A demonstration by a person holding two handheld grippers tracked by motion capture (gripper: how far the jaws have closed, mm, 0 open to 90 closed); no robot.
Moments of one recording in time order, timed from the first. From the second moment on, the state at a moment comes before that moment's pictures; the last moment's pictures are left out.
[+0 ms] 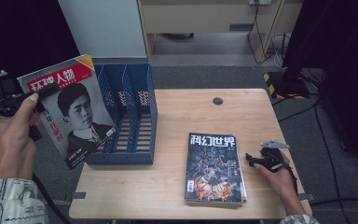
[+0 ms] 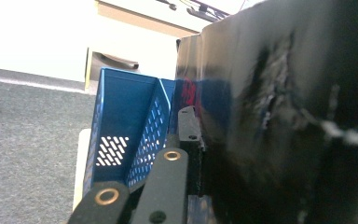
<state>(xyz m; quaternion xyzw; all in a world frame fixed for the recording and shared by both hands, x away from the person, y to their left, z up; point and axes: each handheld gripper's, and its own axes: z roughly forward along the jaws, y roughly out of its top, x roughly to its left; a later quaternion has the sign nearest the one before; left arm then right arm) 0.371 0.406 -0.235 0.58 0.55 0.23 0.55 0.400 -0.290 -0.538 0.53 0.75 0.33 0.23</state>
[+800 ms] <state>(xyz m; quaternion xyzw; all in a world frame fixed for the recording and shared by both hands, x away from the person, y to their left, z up) 0.370 0.432 -0.229 0.56 0.56 0.26 0.55 0.400 -0.290 -0.538 0.53 0.75 0.33 0.23</state>
